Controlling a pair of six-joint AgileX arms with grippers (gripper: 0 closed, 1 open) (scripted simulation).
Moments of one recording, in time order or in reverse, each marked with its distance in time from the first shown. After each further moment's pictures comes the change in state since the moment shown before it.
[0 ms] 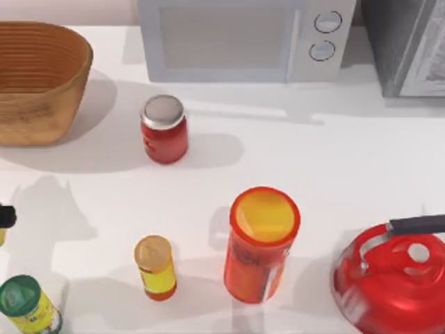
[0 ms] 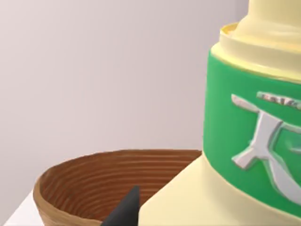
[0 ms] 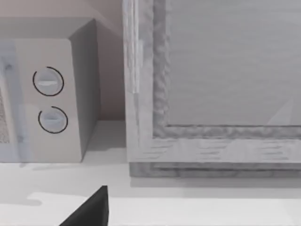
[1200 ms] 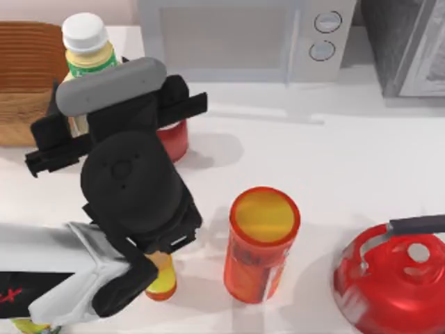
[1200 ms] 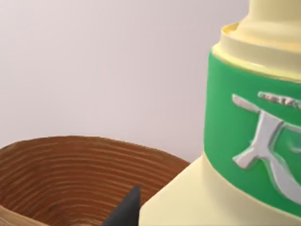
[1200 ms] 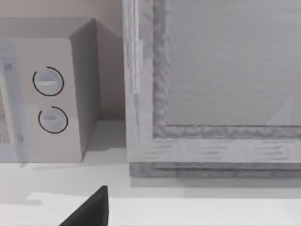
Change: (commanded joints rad) left arm -0.739 1.375 0.492 1.030 -1.106 0.203; right arm 0.000 0.000 0.000 0.000 0.000 0.000
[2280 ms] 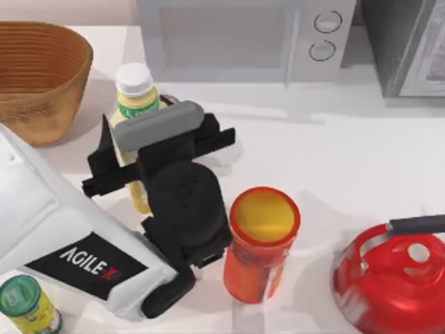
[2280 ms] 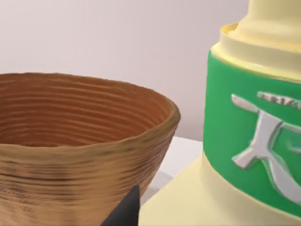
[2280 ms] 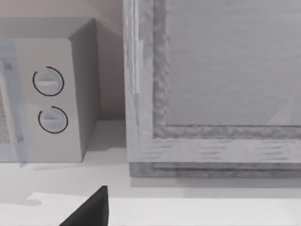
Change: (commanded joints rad) left arm 0.013 0.364 0.050 0.181 0.020 -0.116; right arm 0.000 0.000 0.000 0.000 0.000 0.000
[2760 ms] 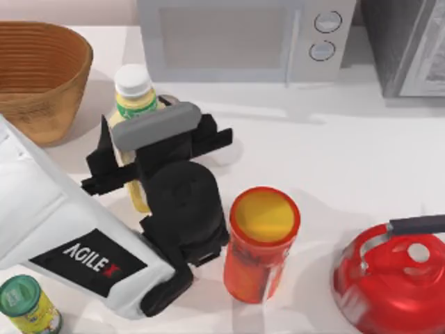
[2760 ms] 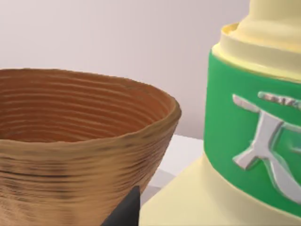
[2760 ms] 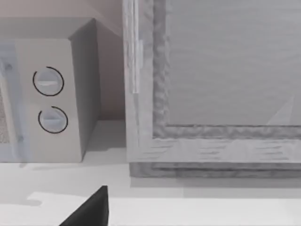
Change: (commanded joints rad) left arm 0.015 0.017 -0.001 0.006 0.017 -0.015; right arm 0.000 0.000 0.000 0.000 0.000 0.000
